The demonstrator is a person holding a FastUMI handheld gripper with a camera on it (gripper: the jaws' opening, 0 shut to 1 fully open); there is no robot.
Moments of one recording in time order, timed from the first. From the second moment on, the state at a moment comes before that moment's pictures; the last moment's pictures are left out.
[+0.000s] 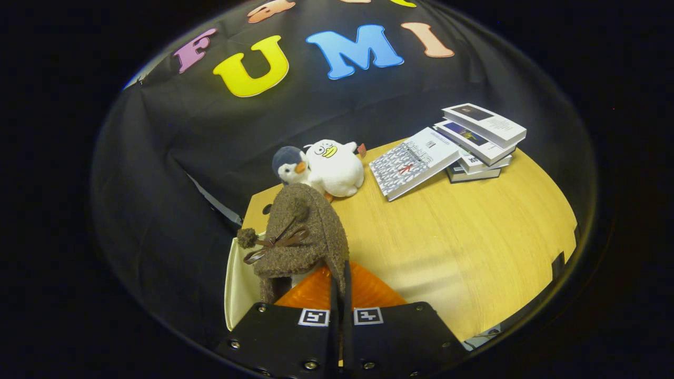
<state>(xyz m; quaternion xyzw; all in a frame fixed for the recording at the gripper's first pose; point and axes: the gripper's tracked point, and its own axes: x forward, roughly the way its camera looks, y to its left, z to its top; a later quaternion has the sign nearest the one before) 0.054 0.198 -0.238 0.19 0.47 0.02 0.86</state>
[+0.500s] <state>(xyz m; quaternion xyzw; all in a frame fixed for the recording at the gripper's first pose) 0.056 0.261 -0.259 0.19 0.47 0.03 0.86</state>
